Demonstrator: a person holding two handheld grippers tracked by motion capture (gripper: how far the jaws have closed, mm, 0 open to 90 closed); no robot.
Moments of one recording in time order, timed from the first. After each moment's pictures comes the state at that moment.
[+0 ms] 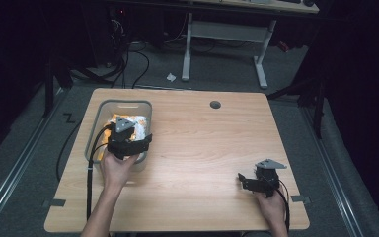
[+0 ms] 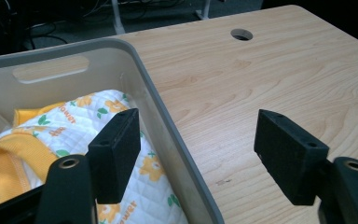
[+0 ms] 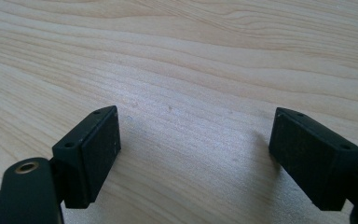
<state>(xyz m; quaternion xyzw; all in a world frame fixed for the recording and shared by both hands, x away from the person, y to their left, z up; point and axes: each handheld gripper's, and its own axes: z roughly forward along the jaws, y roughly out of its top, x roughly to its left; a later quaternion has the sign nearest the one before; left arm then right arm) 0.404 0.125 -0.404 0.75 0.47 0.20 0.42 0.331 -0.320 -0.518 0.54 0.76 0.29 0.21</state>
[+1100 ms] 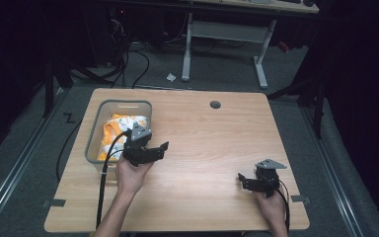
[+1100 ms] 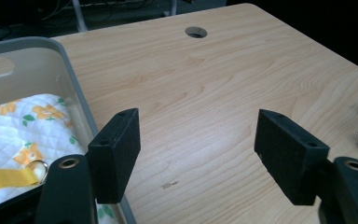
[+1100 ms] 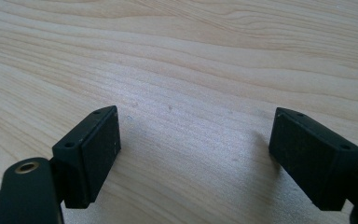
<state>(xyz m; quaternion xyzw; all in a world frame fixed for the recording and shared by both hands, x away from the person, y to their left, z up) 0.389 0.088 -0.413 0.77 0.43 0.16 0.45 0.330 -0.320 -0.518 0.54 0.76 0.29 0.21</state>
